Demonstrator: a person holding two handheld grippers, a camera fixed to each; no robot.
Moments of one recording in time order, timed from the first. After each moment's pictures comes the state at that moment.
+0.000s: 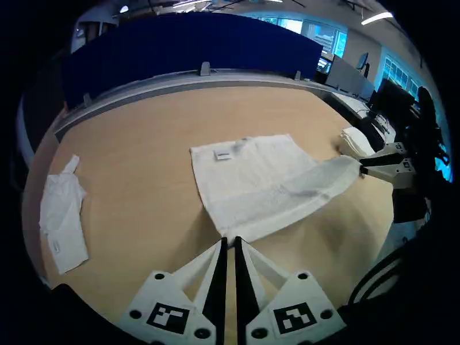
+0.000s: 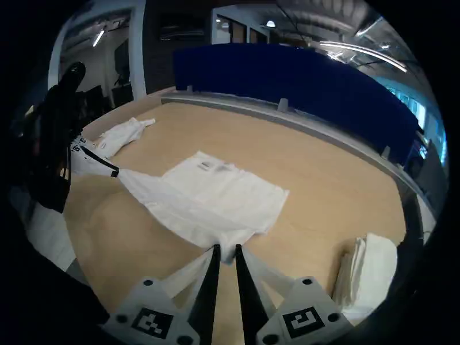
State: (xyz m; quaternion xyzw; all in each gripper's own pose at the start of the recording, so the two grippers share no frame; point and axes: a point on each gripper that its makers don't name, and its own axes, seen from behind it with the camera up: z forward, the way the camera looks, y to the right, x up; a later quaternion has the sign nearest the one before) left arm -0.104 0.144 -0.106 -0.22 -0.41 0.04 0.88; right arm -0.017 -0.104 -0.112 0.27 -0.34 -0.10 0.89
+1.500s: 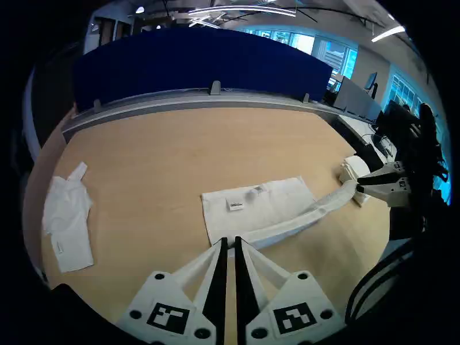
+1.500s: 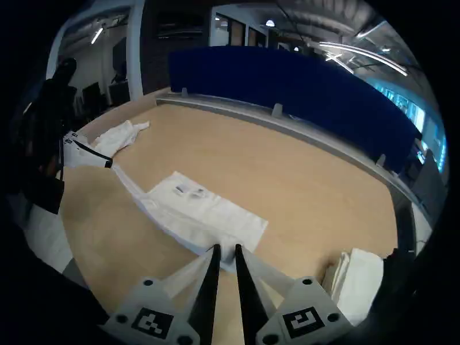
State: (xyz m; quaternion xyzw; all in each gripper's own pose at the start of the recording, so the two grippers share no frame) left arm -0.067 0.155 -0.074 -0.19 -0.39 0.00 0.90; right arm 0.004 -0.096 -0.082 0.26 -0.35 -0.12 0.89
